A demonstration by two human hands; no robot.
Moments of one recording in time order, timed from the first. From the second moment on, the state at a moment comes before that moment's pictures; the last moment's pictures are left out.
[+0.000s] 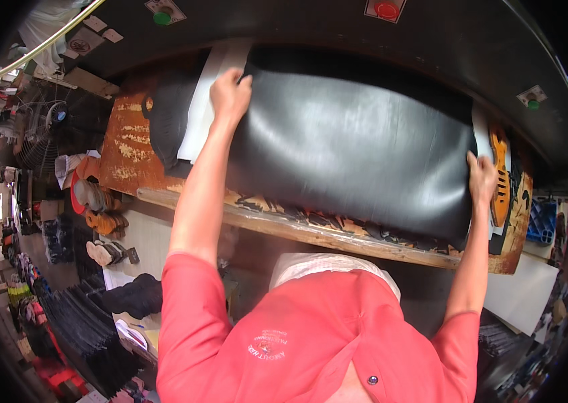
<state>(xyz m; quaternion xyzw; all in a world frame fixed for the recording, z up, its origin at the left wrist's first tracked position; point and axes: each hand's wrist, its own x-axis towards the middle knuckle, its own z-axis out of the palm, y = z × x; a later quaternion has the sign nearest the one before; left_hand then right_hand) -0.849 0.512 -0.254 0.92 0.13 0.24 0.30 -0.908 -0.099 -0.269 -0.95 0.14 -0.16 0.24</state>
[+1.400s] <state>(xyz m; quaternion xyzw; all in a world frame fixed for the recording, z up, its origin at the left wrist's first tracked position) -0.859 0.492 -0.250 0.92 0.12 0.24 0.27 -0.818 -0.086 -0.275 -0.88 0.13 -0.30 0.35</state>
